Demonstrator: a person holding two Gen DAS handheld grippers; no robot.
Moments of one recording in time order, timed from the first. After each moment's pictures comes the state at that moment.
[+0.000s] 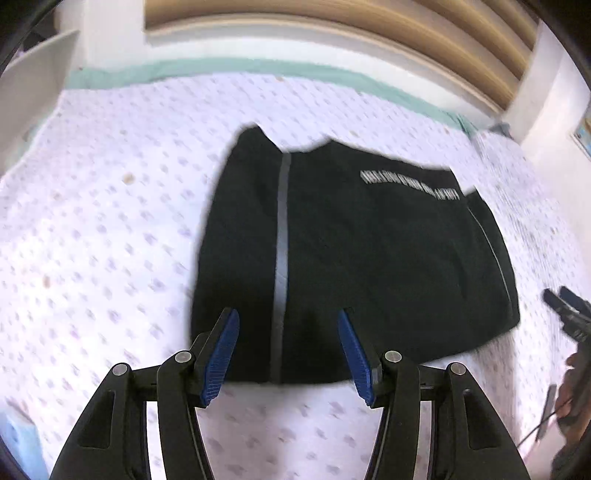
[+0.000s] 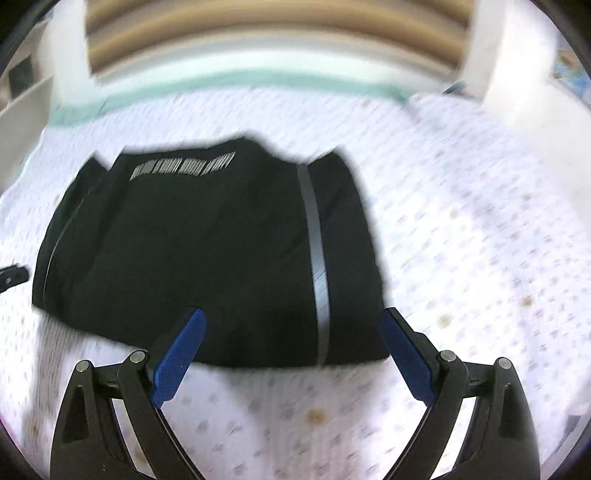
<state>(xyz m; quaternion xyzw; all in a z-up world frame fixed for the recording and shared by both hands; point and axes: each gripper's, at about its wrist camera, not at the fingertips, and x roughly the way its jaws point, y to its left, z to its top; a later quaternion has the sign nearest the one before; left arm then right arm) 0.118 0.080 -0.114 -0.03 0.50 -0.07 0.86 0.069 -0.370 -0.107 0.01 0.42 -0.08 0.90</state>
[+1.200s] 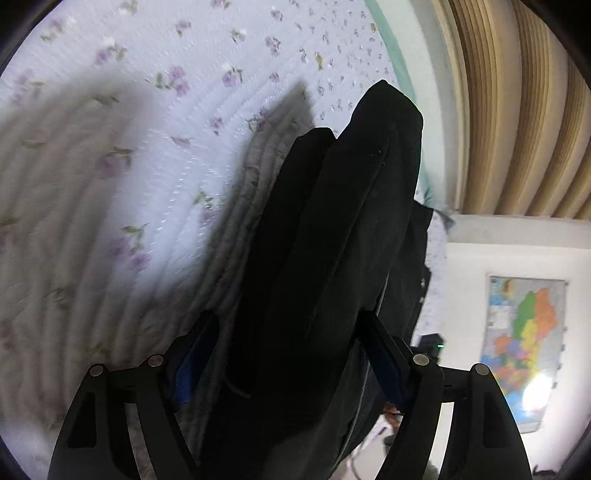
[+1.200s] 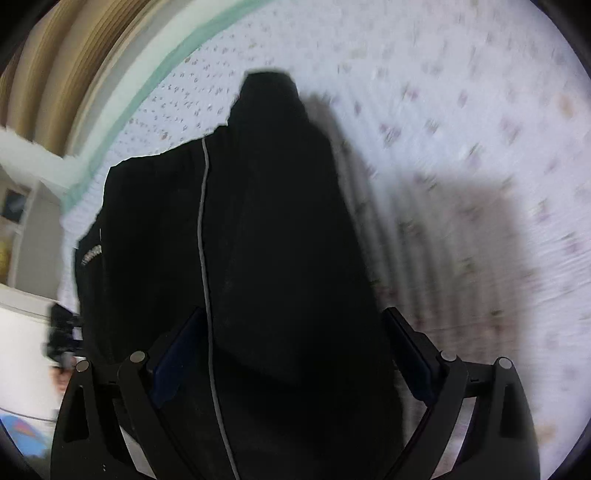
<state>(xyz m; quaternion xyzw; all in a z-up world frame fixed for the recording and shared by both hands) 0.286 0.147 -0.297 -0.42 0.60 -0.23 0.64 0.223 -0.504 -0.285 0.31 0.54 0.08 0.78</state>
